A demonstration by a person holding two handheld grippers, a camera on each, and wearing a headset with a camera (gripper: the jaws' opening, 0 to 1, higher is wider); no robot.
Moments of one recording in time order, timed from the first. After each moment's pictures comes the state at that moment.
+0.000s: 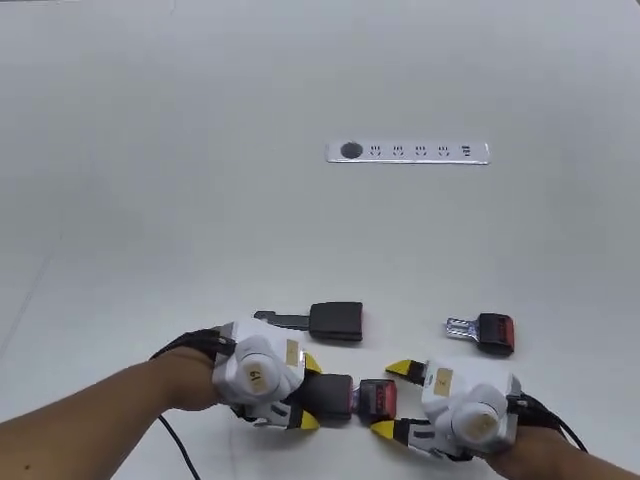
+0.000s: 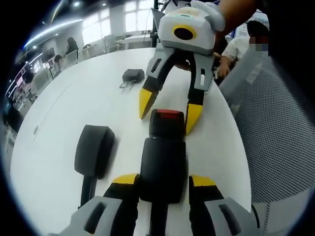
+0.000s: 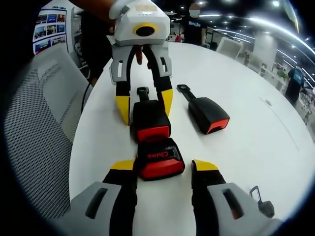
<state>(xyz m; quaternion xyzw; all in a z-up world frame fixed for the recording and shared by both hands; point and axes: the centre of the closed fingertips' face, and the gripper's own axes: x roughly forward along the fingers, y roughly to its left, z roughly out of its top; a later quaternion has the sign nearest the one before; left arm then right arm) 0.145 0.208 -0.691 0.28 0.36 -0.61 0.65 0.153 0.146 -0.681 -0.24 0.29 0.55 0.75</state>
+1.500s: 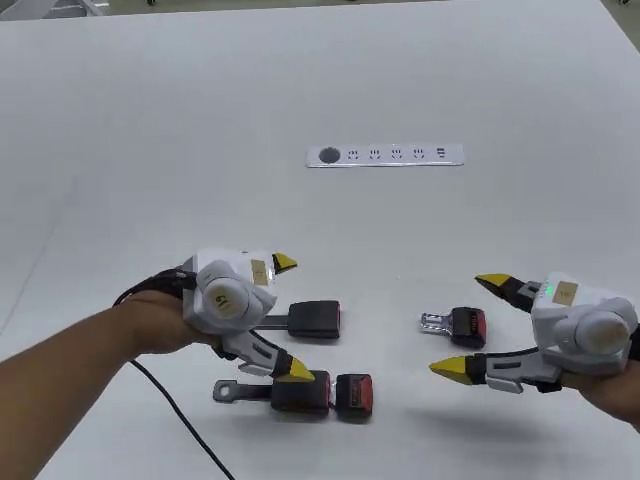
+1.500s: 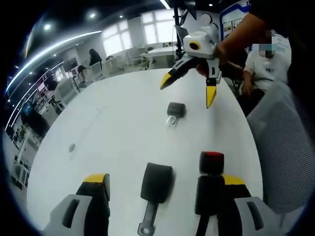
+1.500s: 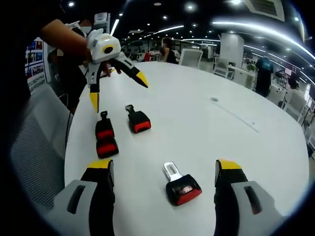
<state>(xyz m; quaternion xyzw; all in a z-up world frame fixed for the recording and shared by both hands) 0.236 0.194 -0.608 0.29 0.29 -0.54 0.73 0.237 0.017 -0.619 -0.15 0.26 0.47 0.83</state>
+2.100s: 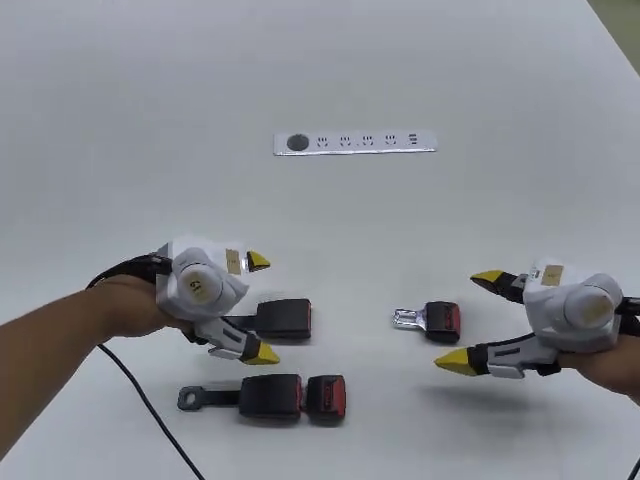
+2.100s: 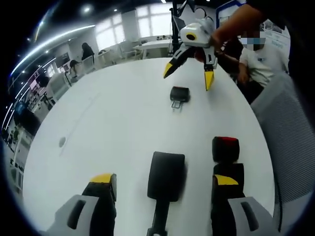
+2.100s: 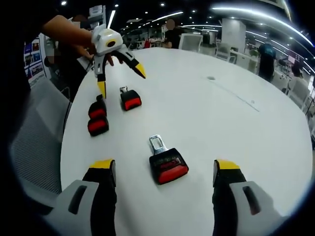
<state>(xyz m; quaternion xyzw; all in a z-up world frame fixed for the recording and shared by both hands) 0.253 0.196 -0.658 0.30 0.32 -0.57 0.69 0.245 -0.019 -0.657 -0.16 0.33 0.47 0.81</state>
